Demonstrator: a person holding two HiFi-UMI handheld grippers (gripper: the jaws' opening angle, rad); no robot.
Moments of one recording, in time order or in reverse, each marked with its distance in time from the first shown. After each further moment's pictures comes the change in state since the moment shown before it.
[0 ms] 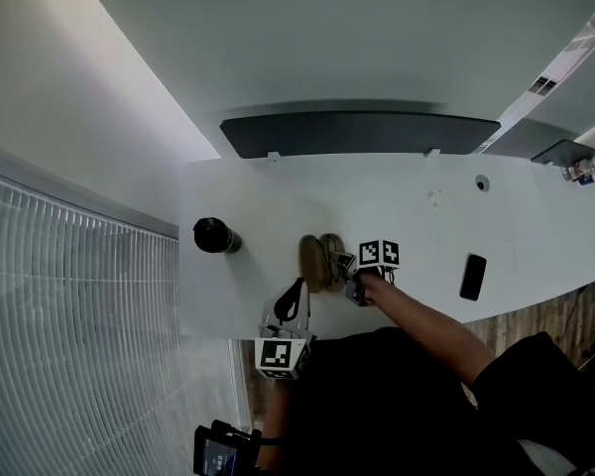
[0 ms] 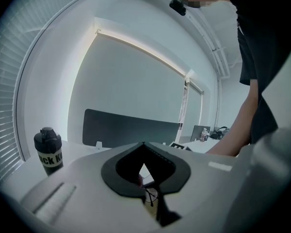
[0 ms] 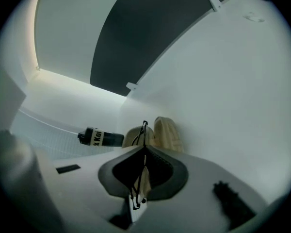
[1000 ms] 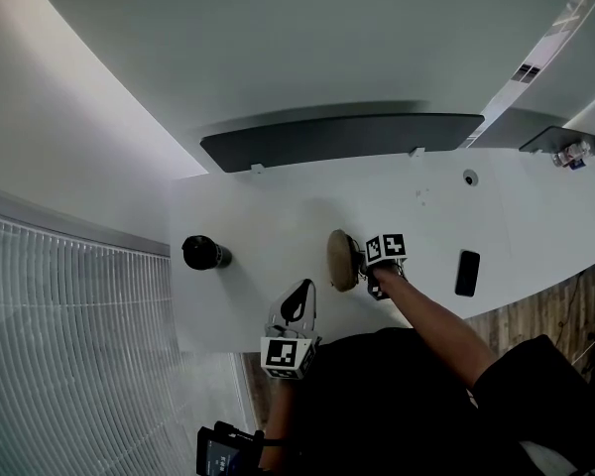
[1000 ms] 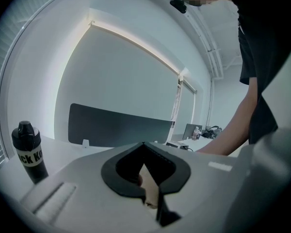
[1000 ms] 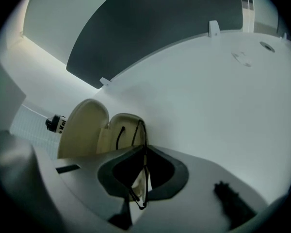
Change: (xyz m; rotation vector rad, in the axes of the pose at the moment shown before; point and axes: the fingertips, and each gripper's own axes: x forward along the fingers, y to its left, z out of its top) left arm 0.034 -0.028 -0.007 -0.023 0.034 -0.101; right arm -0.054 -0.092 0.035 -0.182 0.067 -0.369
